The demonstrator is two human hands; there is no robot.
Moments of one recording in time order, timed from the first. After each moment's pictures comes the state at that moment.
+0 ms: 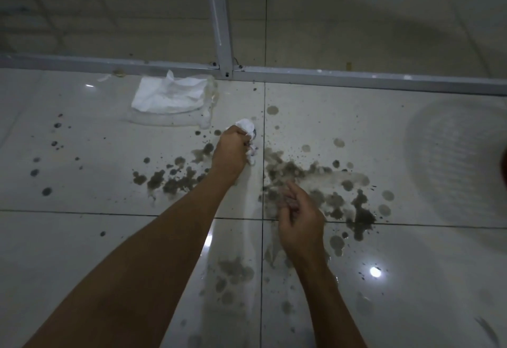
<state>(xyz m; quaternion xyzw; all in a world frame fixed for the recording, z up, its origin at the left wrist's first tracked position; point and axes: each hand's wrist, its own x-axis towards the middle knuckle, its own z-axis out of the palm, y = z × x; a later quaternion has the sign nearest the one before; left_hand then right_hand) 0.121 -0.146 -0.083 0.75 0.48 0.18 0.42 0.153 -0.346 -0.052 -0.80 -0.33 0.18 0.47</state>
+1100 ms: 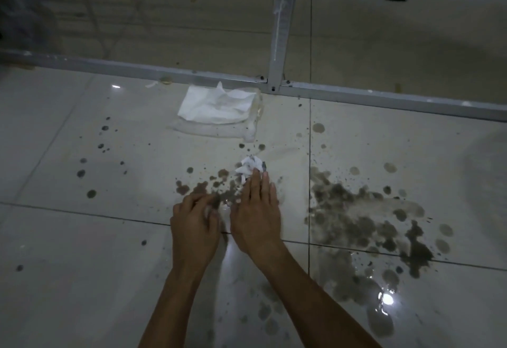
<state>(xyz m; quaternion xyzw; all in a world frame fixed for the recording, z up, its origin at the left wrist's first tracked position) -0.053 -0.197 -0.070 0.76 0.58 0.21 0.21 0.061 -0.221 -0.090 -0.80 -0.58 0.17 0.05</state>
